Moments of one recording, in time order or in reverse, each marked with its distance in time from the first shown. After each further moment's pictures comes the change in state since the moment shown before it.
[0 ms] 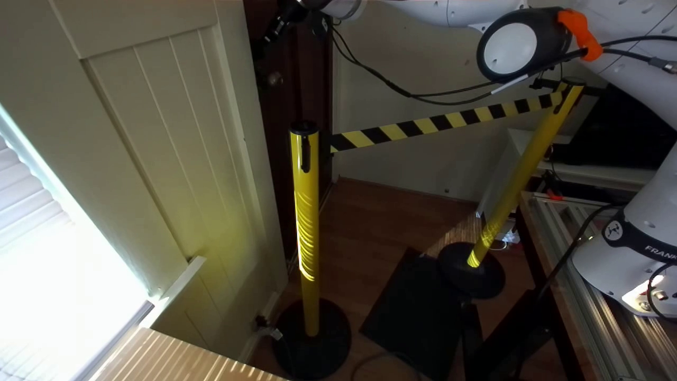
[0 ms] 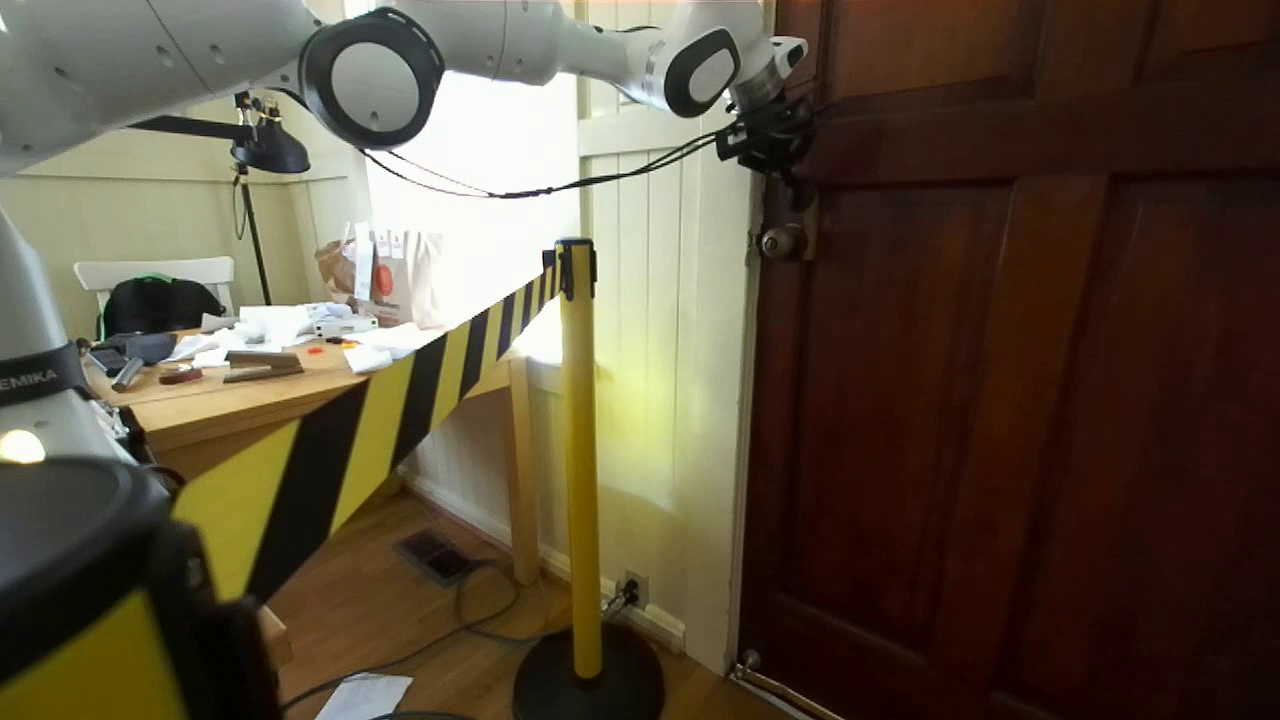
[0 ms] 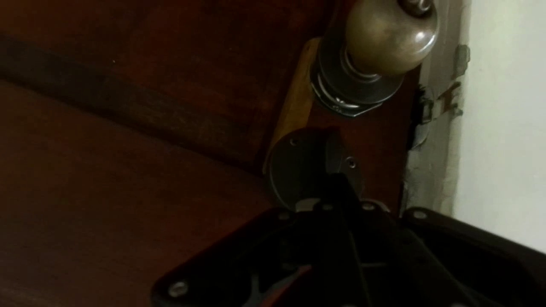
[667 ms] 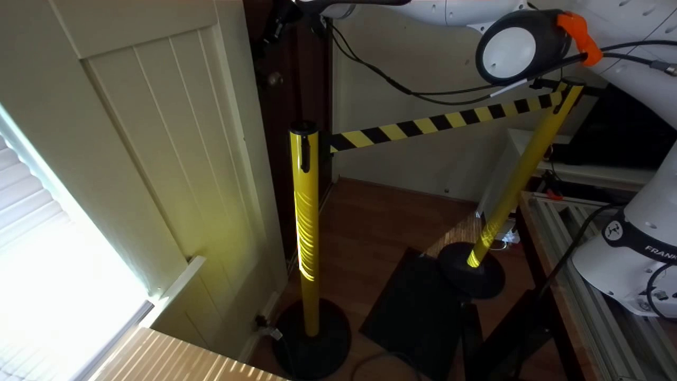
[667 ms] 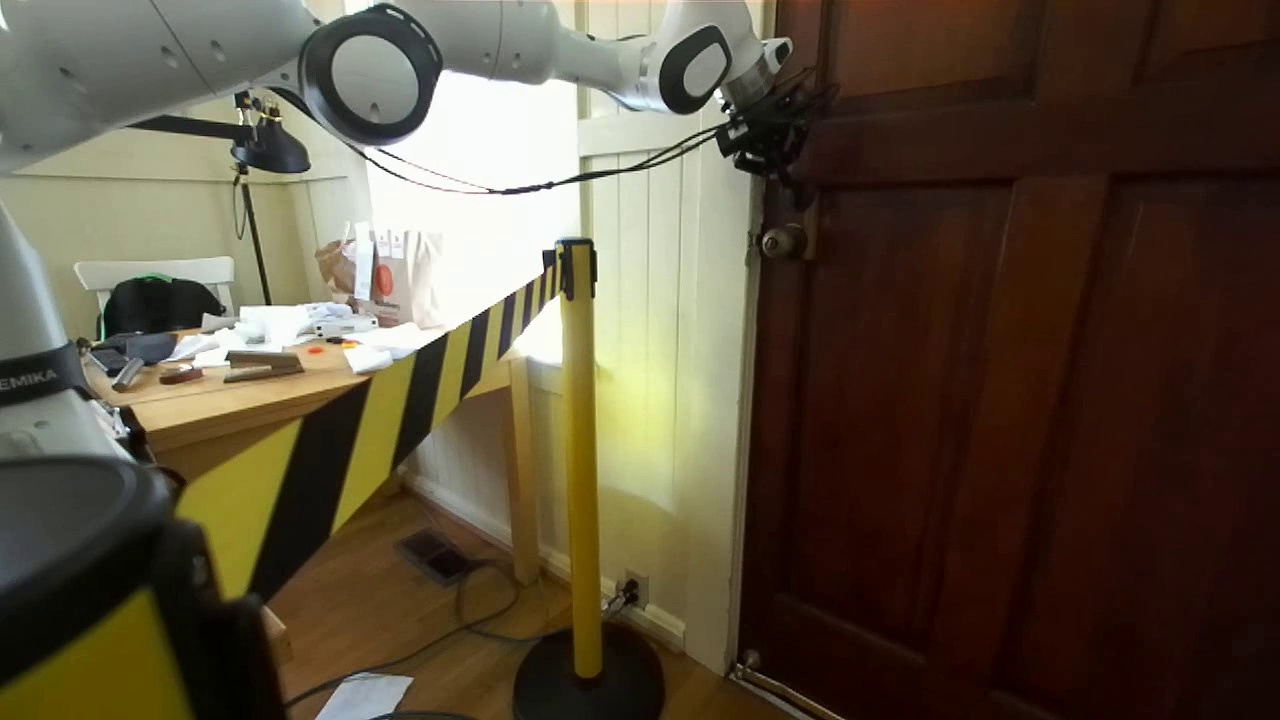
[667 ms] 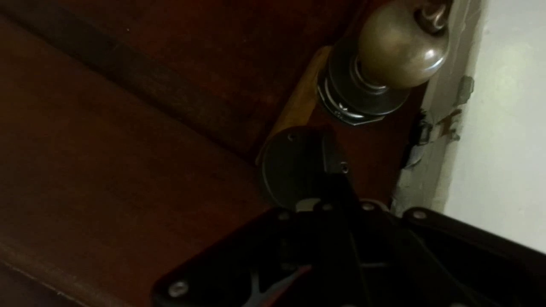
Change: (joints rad) arm 0.036 -0.006 -0.061 0.000 -0.057 -0.008 -0.075
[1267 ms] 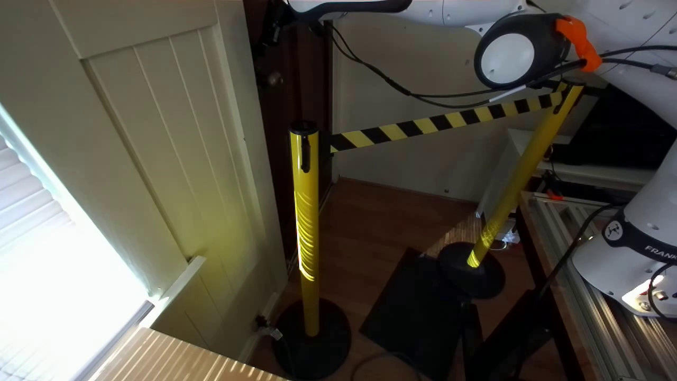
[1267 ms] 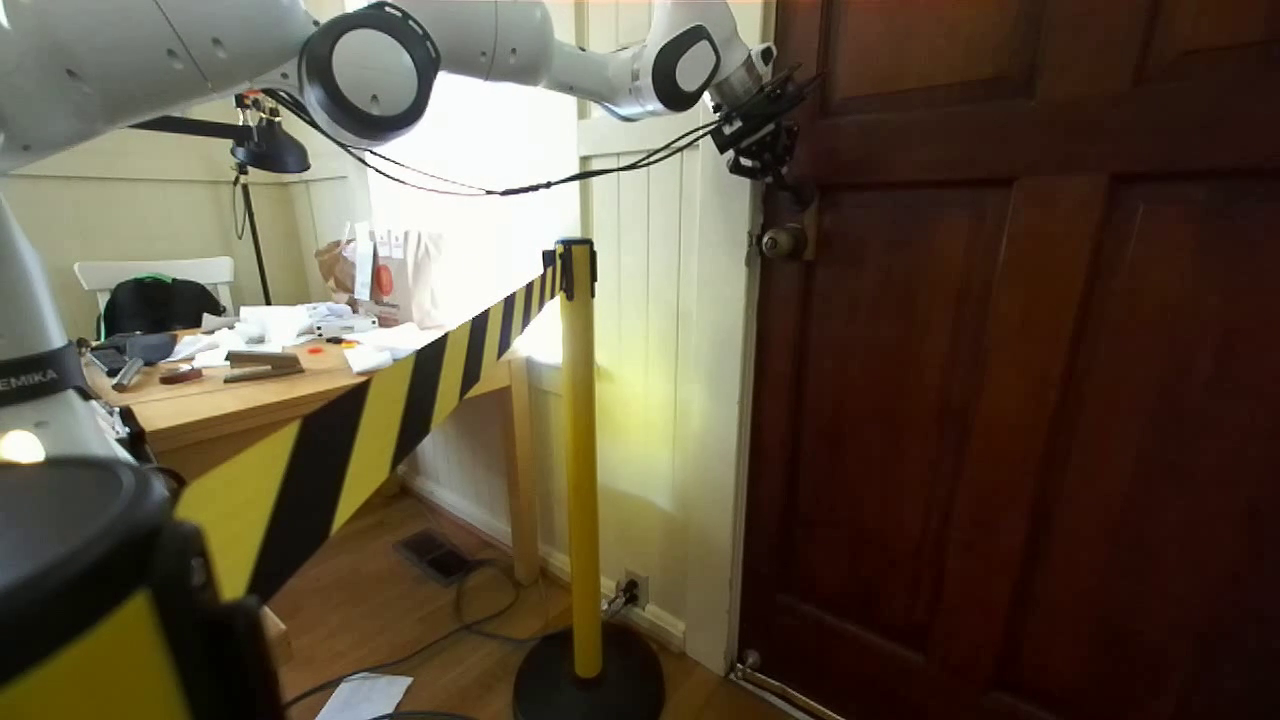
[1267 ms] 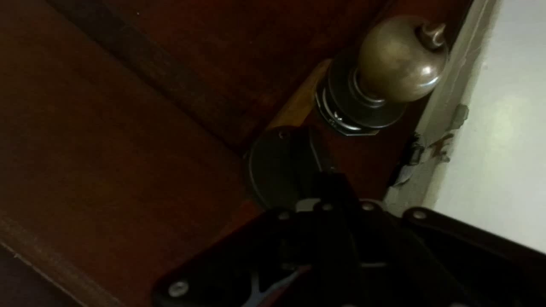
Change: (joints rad) arm 0.047 -0.004 -0.075 0.000 -0.076 -0.022 -0.007
